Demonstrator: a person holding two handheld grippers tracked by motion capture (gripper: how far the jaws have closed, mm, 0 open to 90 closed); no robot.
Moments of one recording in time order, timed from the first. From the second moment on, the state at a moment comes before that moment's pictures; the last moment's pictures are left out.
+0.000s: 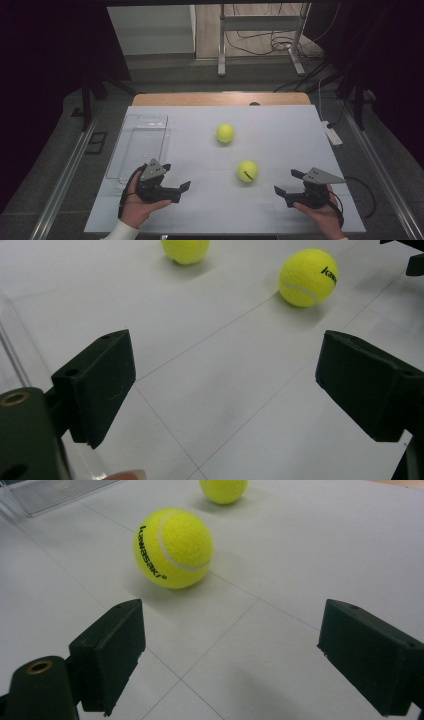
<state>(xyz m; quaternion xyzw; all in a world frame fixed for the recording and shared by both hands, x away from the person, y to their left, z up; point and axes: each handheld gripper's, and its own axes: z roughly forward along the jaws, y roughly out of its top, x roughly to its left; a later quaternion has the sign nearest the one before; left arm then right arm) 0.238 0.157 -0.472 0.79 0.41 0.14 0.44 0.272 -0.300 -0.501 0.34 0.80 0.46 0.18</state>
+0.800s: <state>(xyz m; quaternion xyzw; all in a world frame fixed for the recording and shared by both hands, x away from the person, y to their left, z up) 0.250 0.134 -0.466 0.81 0.39 0.12 0.43 0.273 -0.296 -0.502 0.34 0.80 0.46 0.17</state>
